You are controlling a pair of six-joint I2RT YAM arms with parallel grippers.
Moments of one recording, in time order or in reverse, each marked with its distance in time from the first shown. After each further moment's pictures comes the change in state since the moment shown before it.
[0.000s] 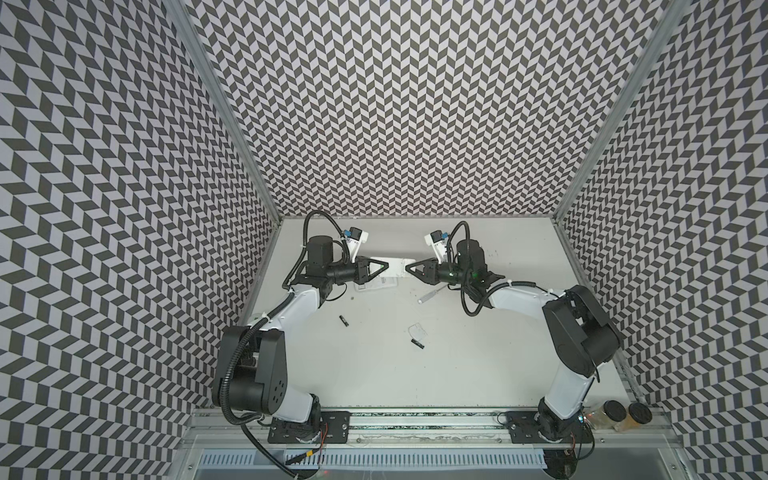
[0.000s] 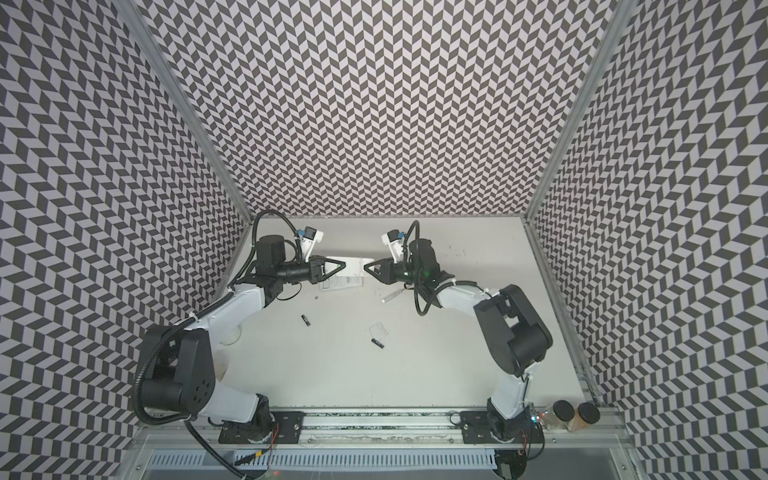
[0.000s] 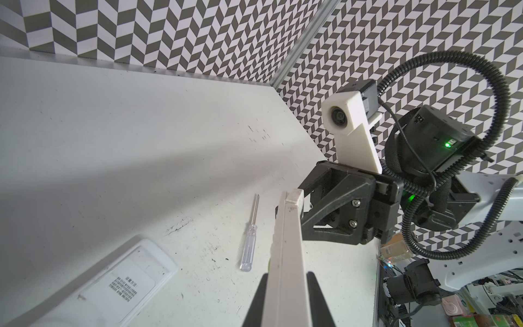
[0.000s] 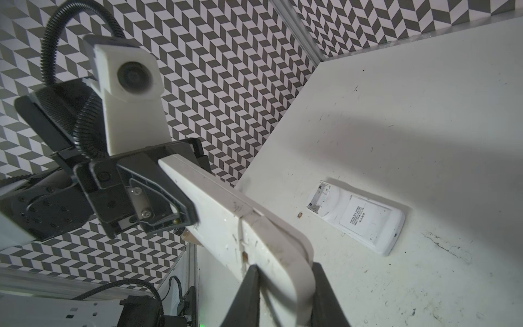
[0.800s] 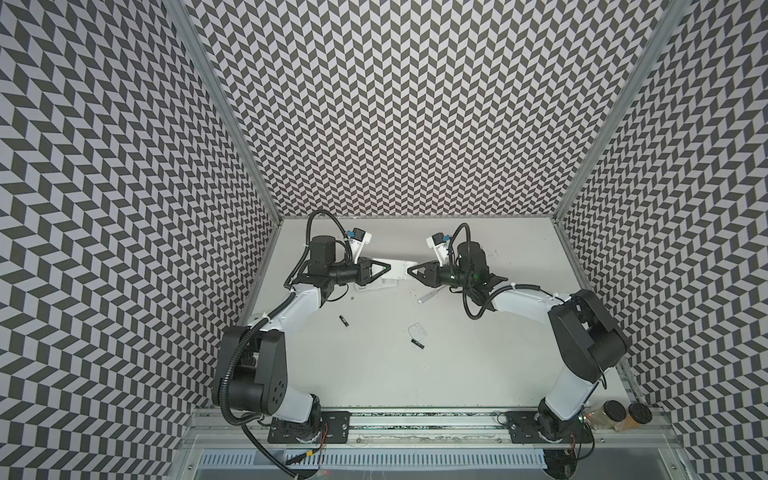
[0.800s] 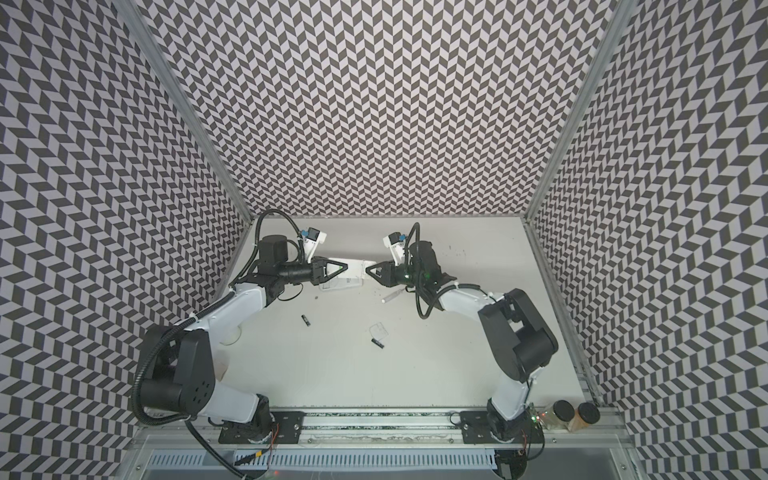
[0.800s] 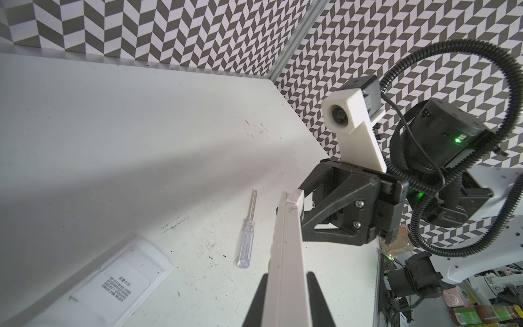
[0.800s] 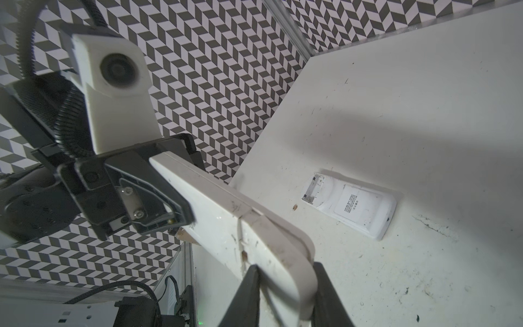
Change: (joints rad) left arm -0.021 0.000 0.009 -0.040 -0.026 0.033; right arm 0.015 -0.048 -0.042 -0.045 0.050 -0.016
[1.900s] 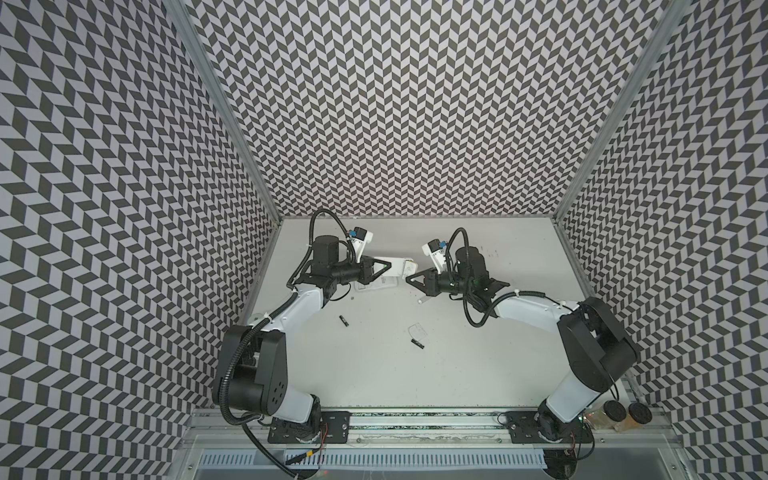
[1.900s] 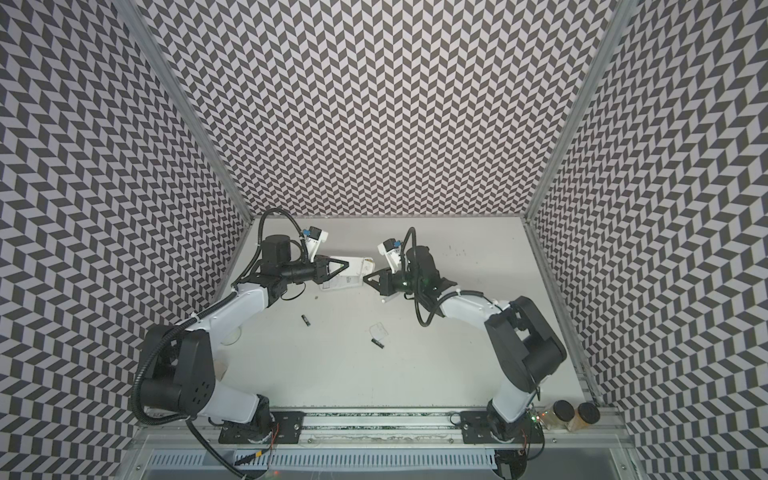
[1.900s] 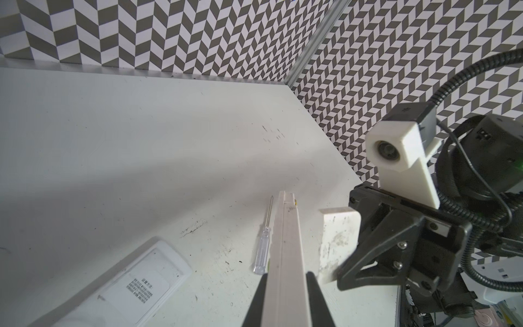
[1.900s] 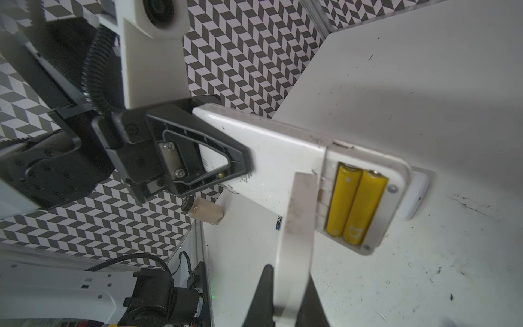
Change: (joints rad) left arm -0.016 0.000 0.002 0.014 -0.090 0.002; right arm 0.006 -0.082 -0.048 -0.057 -0.030 -0.025
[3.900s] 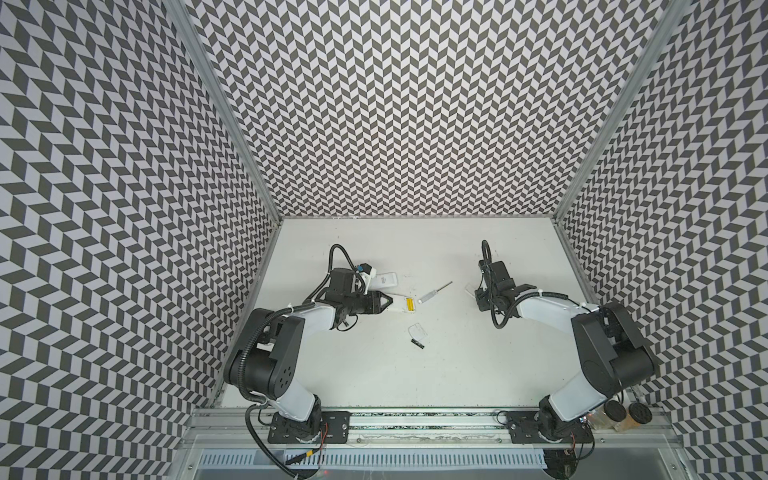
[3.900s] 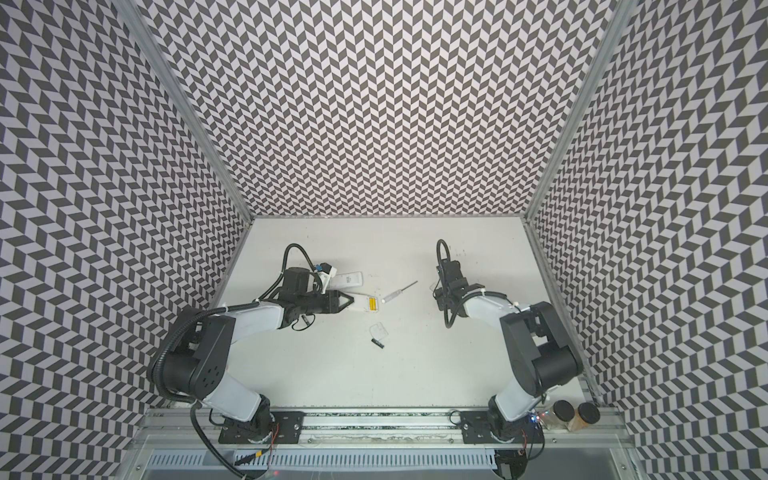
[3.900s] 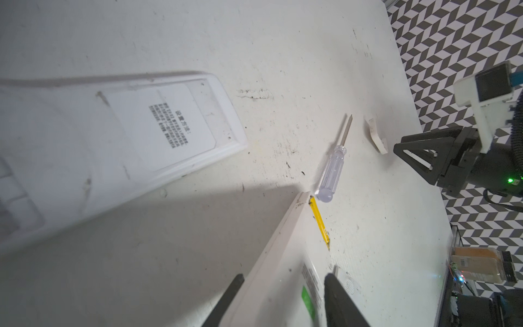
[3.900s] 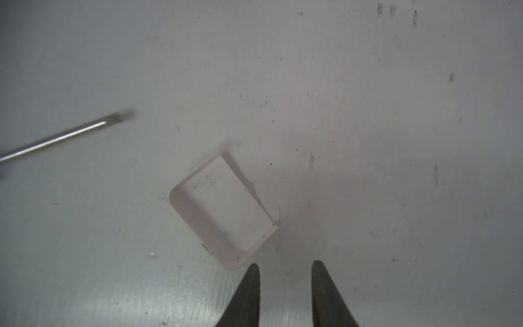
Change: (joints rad) left arm -0.080 0.113 -0.266 0.107 -0.237 -0.107; right arm -0.199 -0.056 -0.128 -0.555 0.863 -0.438
